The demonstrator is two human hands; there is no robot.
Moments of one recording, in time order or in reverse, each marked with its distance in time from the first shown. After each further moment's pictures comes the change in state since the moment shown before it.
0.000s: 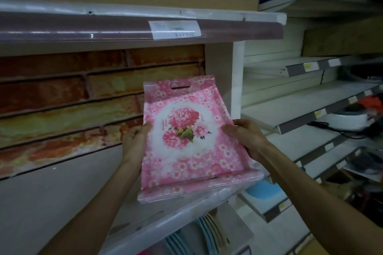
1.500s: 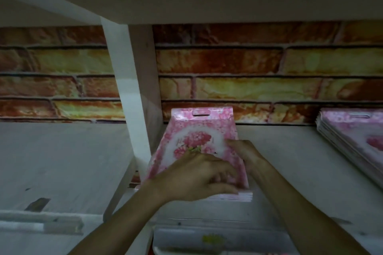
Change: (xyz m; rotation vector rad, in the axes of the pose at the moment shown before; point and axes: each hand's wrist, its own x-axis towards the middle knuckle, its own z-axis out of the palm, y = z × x) left_hand -0.059 0.053 -0.433 1.131 -0.630 0.730; right_hand -0.068 0.082 0.536 -0.002 -0.404 0.281
